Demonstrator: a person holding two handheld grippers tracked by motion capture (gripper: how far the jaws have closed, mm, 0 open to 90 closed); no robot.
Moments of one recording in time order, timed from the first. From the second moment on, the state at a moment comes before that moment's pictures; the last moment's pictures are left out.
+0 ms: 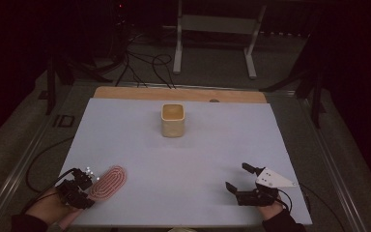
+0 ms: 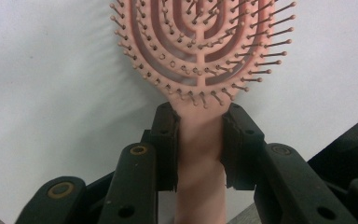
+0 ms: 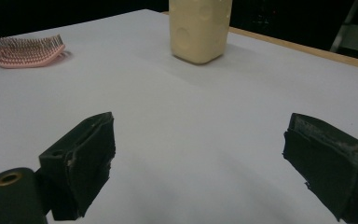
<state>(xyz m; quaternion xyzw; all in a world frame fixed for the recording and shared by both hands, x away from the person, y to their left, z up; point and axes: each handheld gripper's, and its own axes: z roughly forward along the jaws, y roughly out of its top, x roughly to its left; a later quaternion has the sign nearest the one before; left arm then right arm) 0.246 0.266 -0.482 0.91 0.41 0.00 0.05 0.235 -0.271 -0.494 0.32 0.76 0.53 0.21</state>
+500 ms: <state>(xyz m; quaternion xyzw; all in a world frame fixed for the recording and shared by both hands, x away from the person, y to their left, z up) 0.245 0.266 -0.481 0.91 0.42 0.01 0.07 0.235 -0.271 -0.494 0.32 0.76 0.53 0.21</state>
